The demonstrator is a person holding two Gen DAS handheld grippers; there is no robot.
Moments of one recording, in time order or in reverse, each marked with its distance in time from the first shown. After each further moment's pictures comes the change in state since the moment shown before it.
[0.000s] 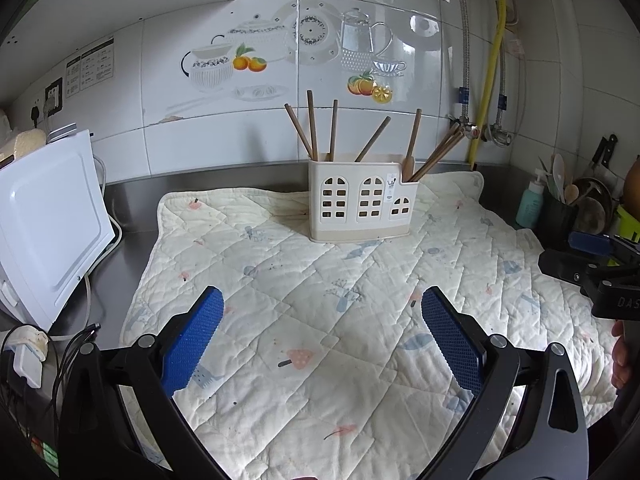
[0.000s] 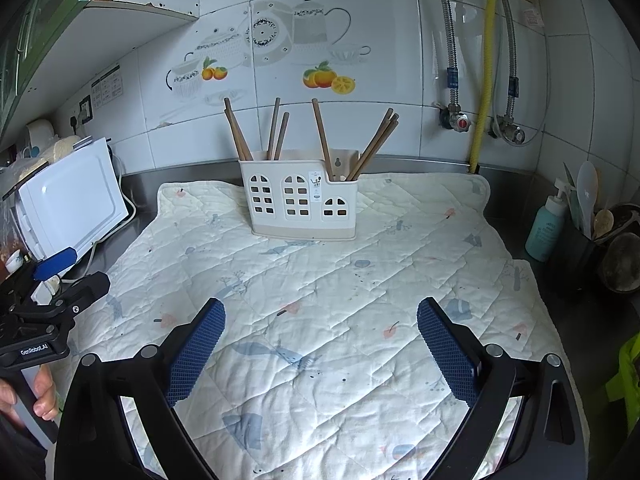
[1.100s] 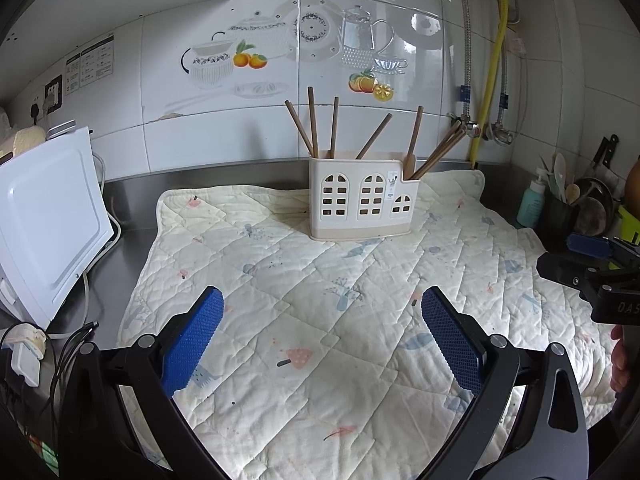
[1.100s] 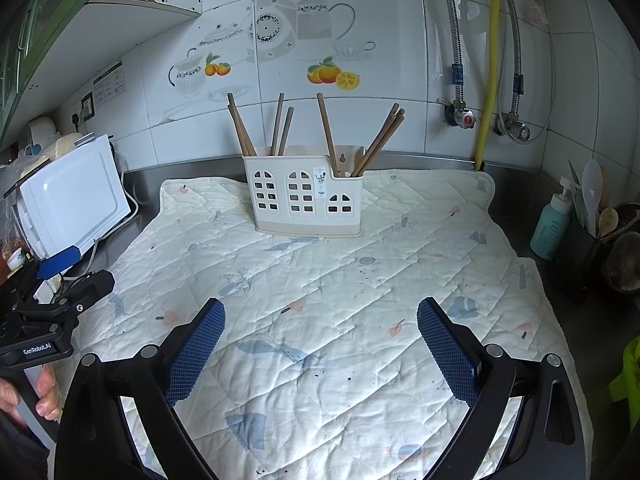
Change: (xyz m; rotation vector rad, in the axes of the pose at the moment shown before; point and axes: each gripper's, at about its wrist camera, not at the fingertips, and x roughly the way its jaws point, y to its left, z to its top) left arm 0.004 0.002 -0.002 -0.003 0.005 0.001; right arm 0.004 0.003 -0.001 -0.003 0.011 0.012
